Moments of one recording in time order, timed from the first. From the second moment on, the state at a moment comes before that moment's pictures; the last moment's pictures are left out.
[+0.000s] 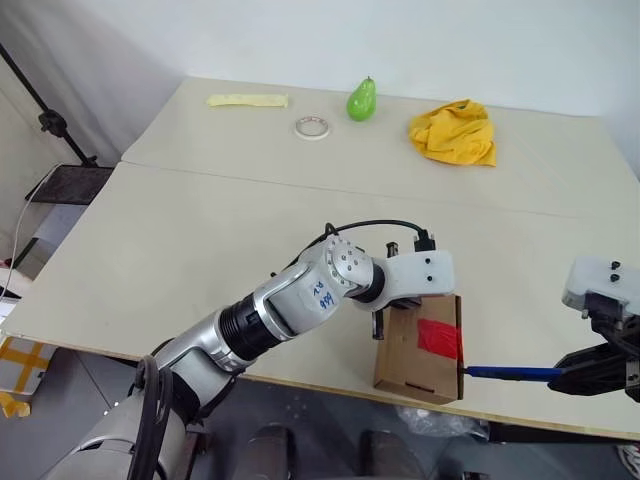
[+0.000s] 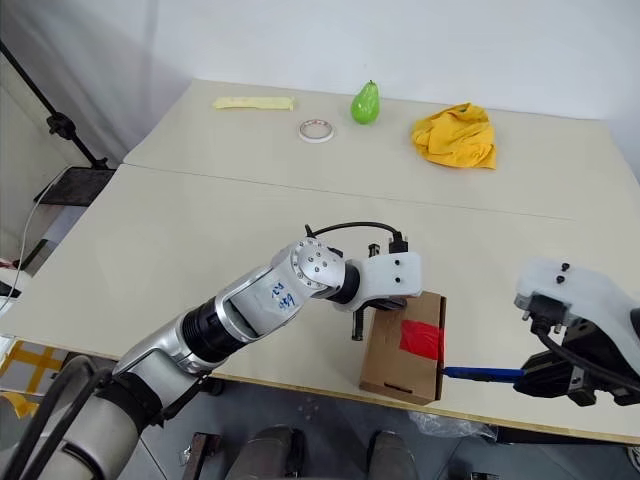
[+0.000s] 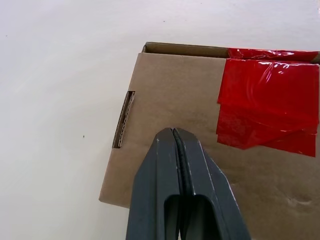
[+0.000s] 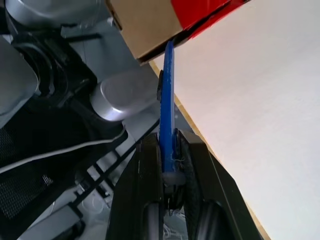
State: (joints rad) left arm -0.98 0.23 -0.75 -0.14 -0.03 0.95 -0.75; right arm 0.12 -1.67 -0.78 -0.70 0.88 1.61 1.34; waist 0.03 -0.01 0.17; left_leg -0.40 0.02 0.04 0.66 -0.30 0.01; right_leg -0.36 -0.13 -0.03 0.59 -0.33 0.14
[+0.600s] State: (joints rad) left arm -0.95 0.21 -0.73 -0.14 -0.01 0.95 -0.75; right arm 0.06 -1.42 -0.87 -0.53 0.65 1.53 1.18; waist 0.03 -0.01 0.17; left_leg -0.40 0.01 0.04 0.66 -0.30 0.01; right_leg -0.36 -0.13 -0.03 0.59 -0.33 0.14
